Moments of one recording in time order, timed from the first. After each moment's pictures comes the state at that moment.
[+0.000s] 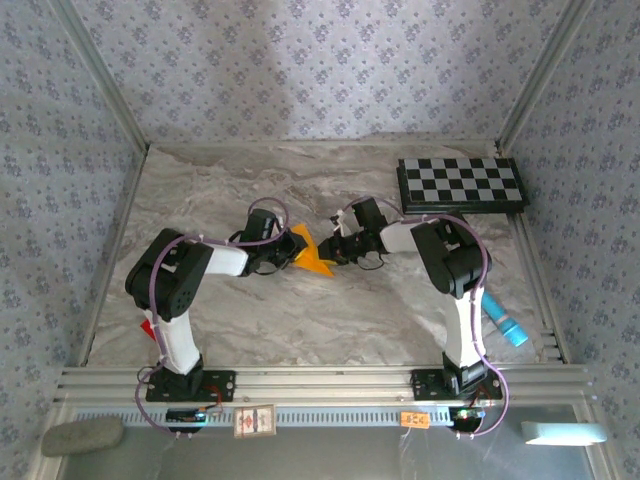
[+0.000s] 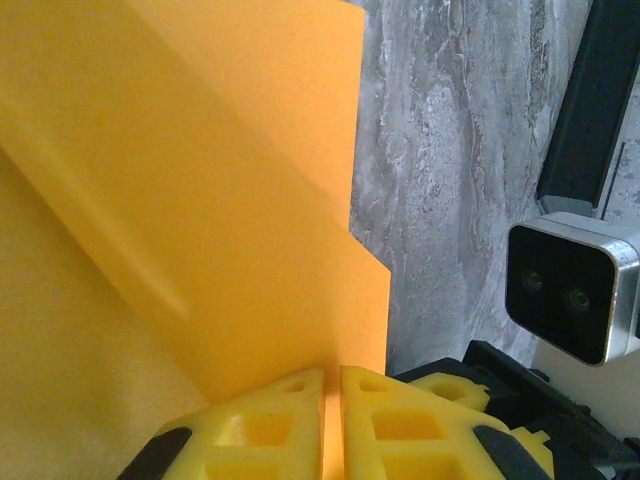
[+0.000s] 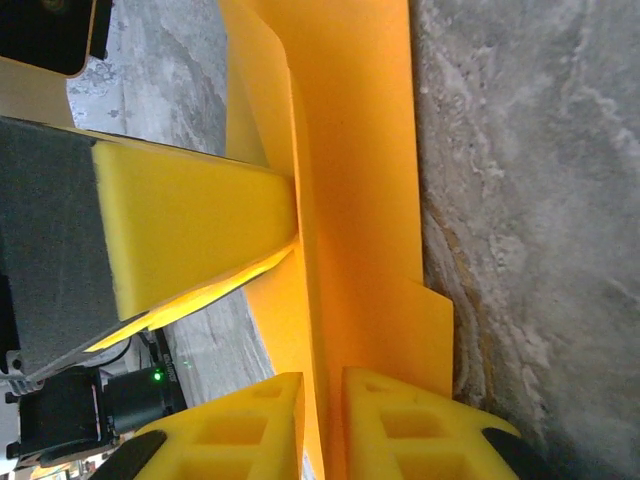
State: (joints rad) left arm -0.49 1.84 0.79 0.35 0.42 -1.20; right arm 0.47 2.06 1.10 0.02 -0.90 0.56
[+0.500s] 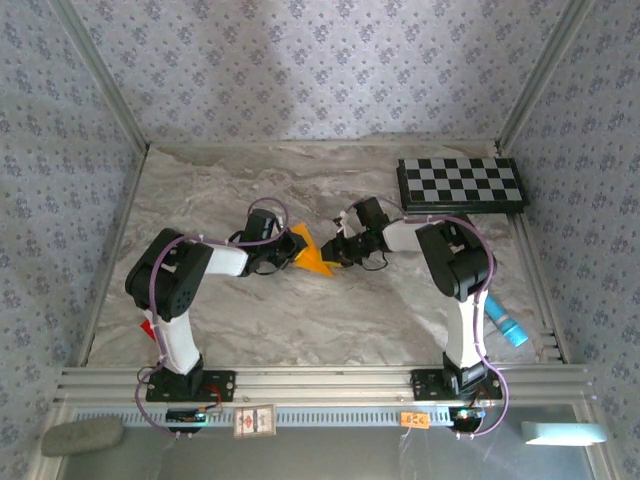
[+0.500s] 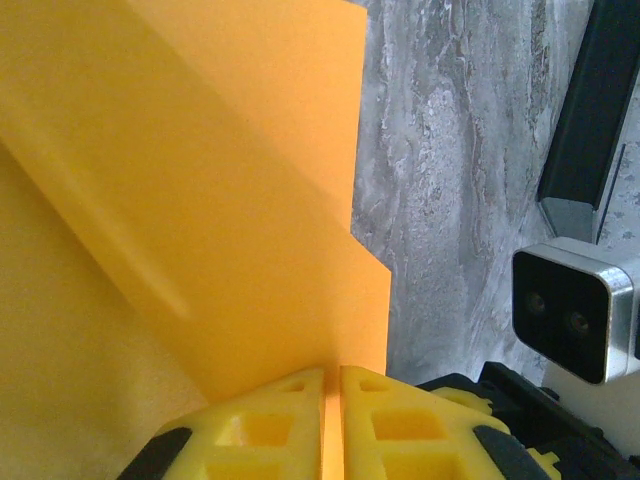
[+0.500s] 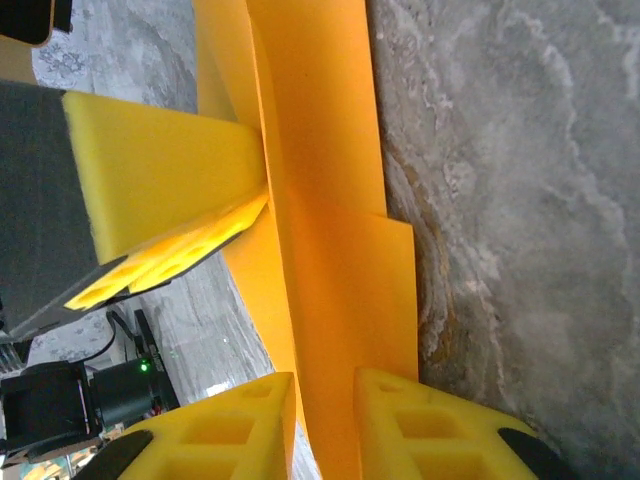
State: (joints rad) left arm -0.49 1.84 0.79 0.35 0.42 -1.20; right arm 0.46 2.02 1.10 -0.10 -0.87 0.51
